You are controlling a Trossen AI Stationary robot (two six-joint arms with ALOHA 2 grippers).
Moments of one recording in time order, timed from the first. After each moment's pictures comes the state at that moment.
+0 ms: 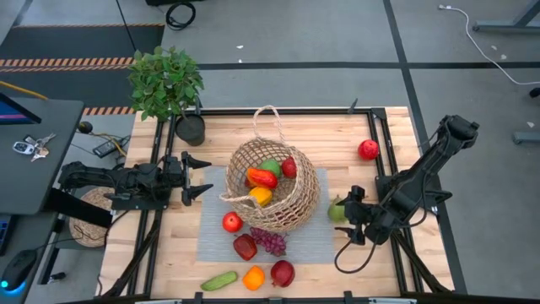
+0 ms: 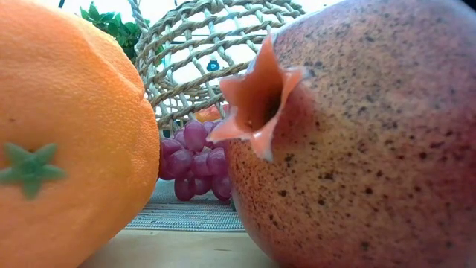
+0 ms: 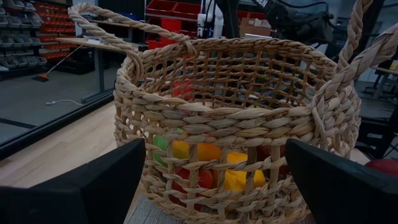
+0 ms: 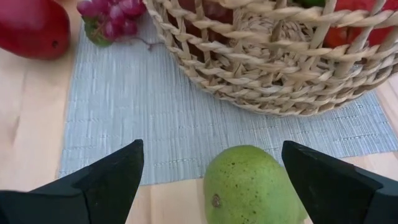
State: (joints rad) left arm -0.12 0.08 0.01 0.07 -0.31 -0.15; right arm 0.81 1.13 0.62 -0.57 0.60 0.81
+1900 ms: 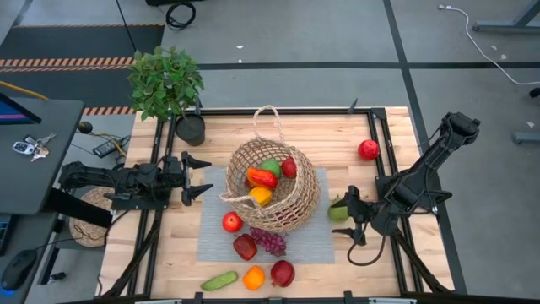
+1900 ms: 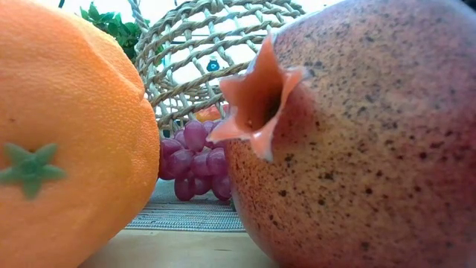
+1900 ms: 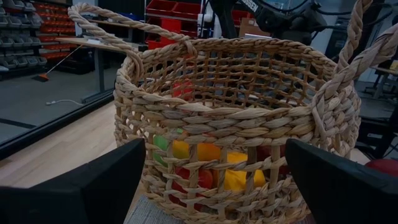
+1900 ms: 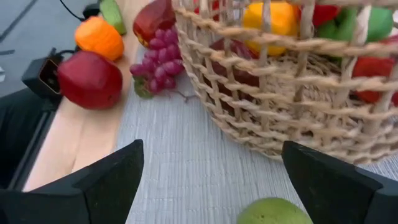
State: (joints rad) left arm -0.12 0.08 0.01 0.07 -0.31 -0.15; right arm 0.80 1.01 0.51 -0.26 0.61 0.63
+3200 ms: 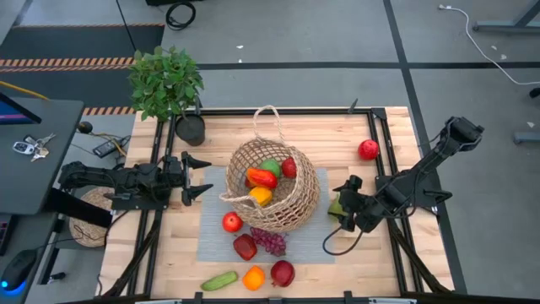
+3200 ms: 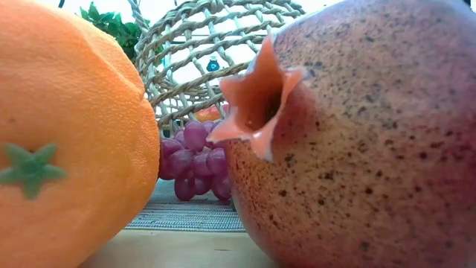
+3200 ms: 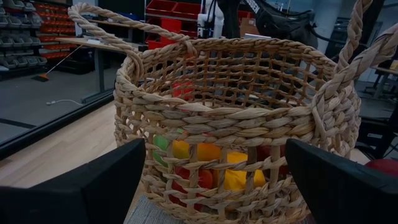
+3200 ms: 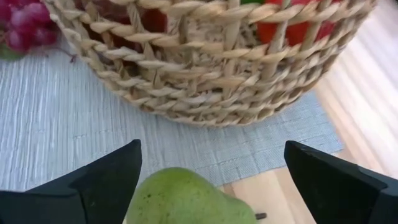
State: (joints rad) left arm -0.12 0.08 0.01 0.07 -0.31 -0.15; right arm 0.66 1.11 0.51 -0.47 0.67 0.73
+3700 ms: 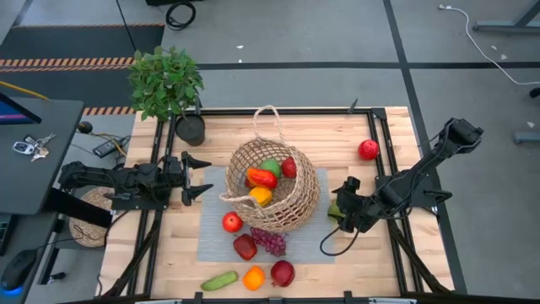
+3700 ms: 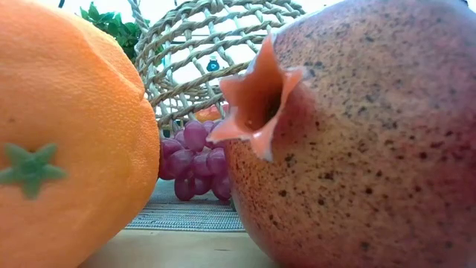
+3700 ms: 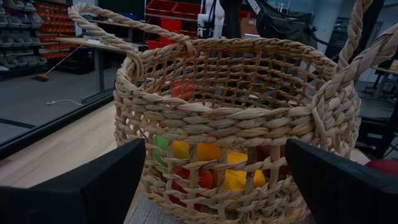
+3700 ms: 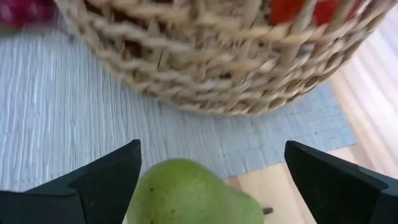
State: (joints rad) left arm -0.12 0.09 0.01 0.07 -0.31 -0.15; right arm 0.64 1.16 0.51 -0.45 0.62 0.70
